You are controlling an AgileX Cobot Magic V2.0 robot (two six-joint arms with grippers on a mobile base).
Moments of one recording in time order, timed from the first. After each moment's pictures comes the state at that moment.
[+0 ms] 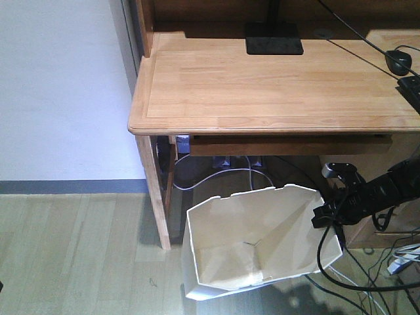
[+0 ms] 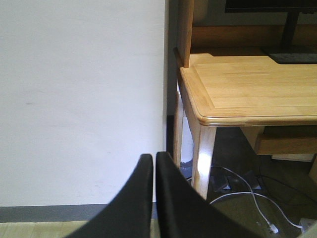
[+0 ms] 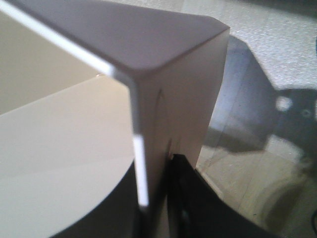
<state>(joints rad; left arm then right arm) 0.00 -0.01 0.03 -0.02 0.27 -0.02 -0.24 2.36 -1.03 1.00 0.63 -1.45</state>
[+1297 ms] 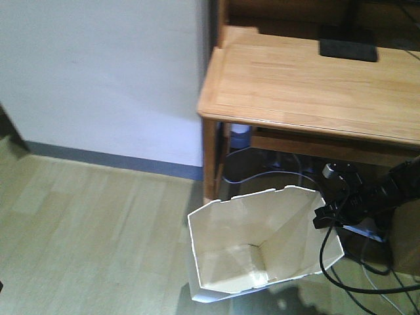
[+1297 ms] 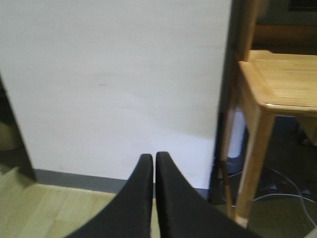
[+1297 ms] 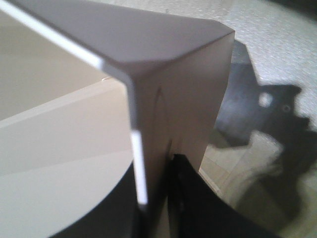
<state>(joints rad) 0.00 -0.01 0.03 -0.02 0.27 -0.02 -0.24 2.36 -1.03 1.00 0.62 -1.46</state>
